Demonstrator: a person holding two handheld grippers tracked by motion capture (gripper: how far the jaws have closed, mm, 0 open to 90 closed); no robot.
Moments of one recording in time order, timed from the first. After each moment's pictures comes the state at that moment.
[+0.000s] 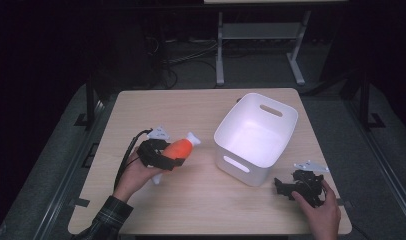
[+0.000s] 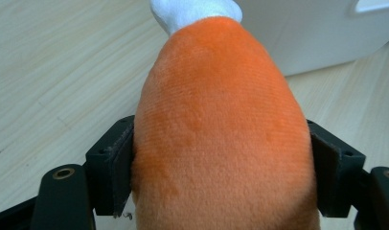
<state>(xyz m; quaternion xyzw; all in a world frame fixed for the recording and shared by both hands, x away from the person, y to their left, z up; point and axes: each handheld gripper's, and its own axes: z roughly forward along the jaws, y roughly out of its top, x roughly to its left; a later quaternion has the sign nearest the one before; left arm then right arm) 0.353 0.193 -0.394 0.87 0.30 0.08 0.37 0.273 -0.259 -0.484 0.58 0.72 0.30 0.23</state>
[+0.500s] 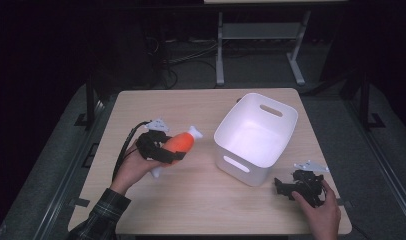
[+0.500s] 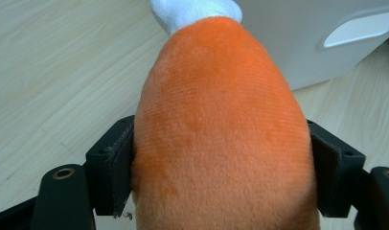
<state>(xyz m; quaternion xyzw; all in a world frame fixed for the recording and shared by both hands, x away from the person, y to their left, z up) 0.362 0.190 -0.370 0.87 0.29 0.07 0.39 0.273 -0.259 -0.484 0.58 0.72 0.30 0.23</state>
